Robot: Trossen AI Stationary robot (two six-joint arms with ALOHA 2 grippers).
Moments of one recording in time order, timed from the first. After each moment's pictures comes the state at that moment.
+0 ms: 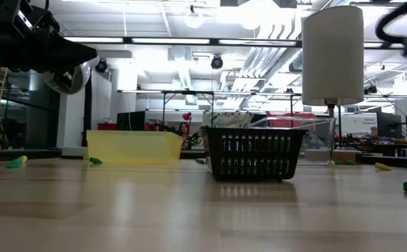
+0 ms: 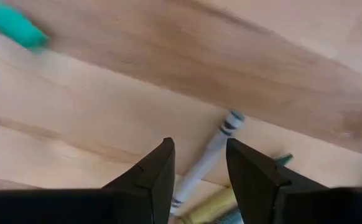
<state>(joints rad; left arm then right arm) 0.06 0.02 0.01 0.07 -0.06 -0.26 0.76 1.71 0.97 -0.82 -0.12 1.96</state>
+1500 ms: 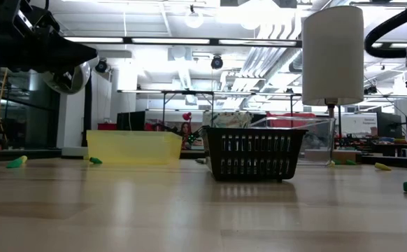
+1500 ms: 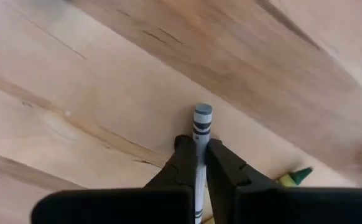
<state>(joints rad) 0.06 0.02 0.01 0.07 -0.06 -0.26 0.74 1.75 0.97 -0.81 -0.13 1.70</state>
